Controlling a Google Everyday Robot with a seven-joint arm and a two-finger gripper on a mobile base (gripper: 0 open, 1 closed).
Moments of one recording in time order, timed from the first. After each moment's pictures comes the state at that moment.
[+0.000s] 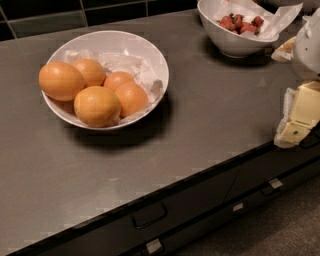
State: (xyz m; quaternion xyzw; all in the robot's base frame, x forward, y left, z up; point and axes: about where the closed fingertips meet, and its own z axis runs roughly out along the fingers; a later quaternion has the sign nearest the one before) arm 0.438 -0.217 0.976 -0.60 0.78 -0.03 0.16
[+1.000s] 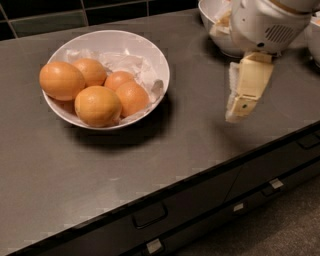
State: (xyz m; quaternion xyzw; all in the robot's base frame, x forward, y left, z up) arm 0.468 -0.120 1.006 -0.70 0.69 -0.02 0.19
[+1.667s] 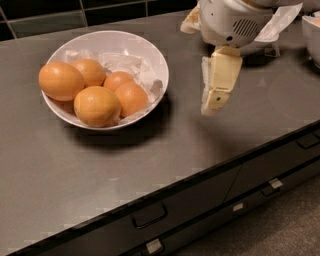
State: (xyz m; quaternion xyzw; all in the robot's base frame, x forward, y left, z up) arm 0.482 -0.071 1.008 -0.74 0.64 0.01 0.21
